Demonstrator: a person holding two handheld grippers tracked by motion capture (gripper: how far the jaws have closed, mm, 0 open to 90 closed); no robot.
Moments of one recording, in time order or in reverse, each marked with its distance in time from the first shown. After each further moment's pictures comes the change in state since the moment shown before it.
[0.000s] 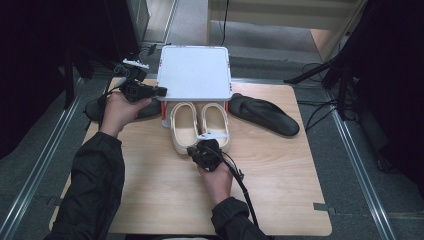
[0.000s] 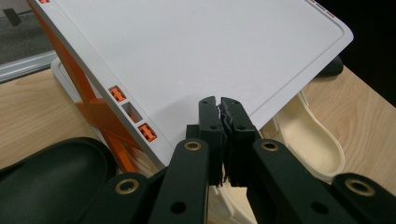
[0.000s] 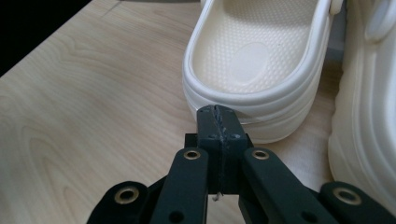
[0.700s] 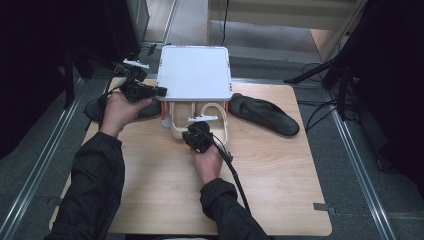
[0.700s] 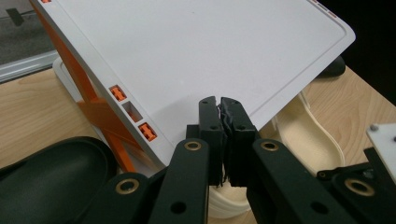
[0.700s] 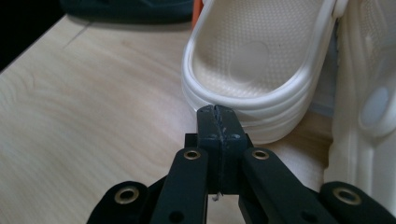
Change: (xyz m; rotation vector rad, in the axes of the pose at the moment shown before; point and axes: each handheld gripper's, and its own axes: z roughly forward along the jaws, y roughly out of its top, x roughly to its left) left arm -0.001 0.000 0.000 -0.001 0.003 -0.007; right arm -0.010 0.041 0.041 0.002 -0.065 0.035
